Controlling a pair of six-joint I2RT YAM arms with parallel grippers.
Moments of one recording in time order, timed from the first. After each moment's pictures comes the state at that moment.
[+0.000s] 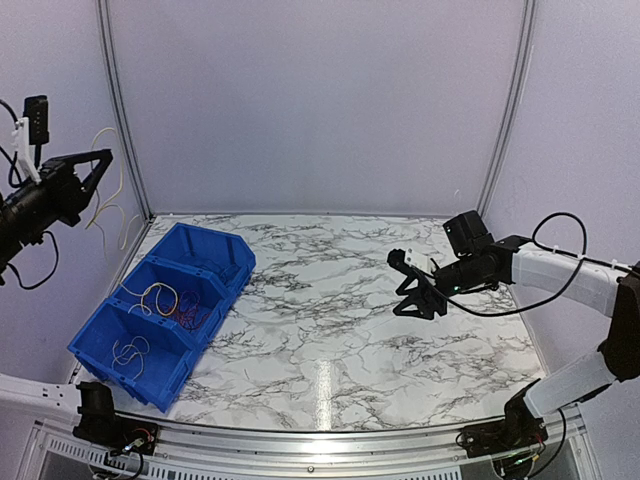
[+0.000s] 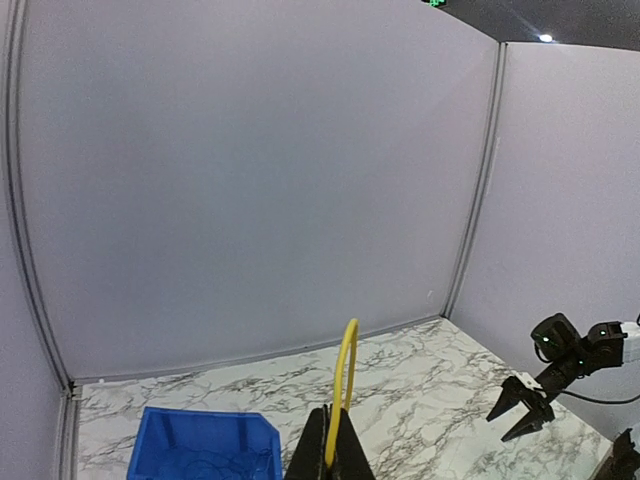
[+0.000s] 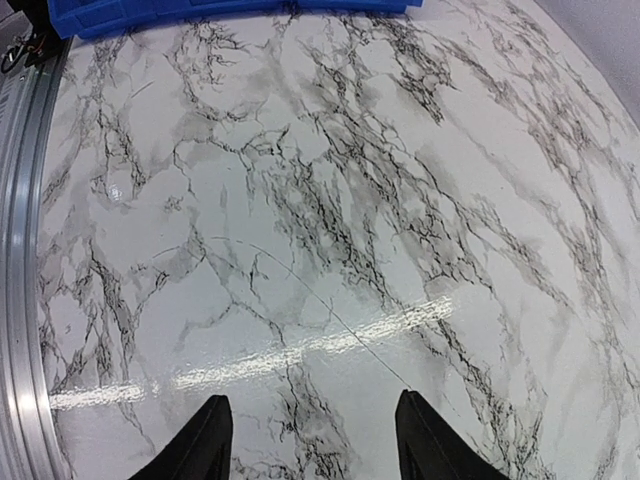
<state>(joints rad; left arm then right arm) -1.11 0.73 1.33 -0.52 -0.61 -0.09 0.43 1.36 0.93 -0.54 -0.59 -0.66</state>
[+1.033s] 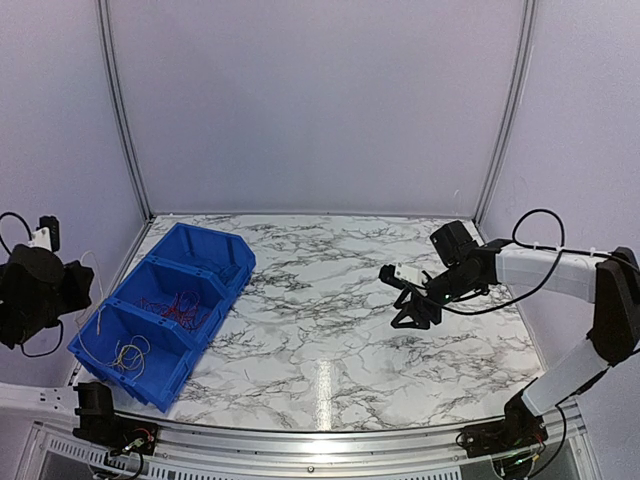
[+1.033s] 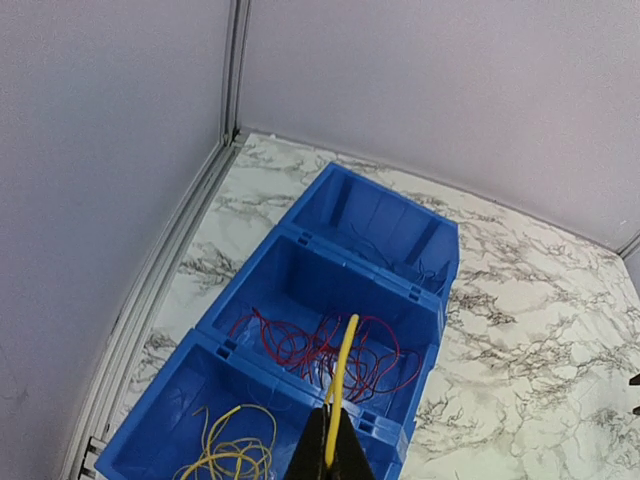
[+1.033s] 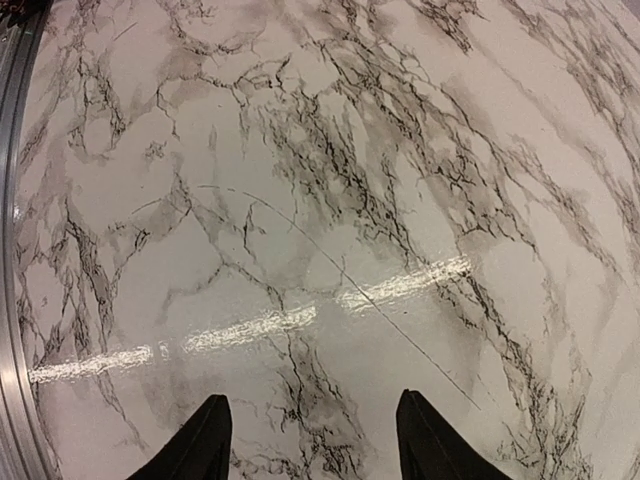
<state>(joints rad) -1.11 0.57 1.09 -1.32 -0.98 -0.94 0.45 1.47 0.93 -0.55 -0.53 -0.69</state>
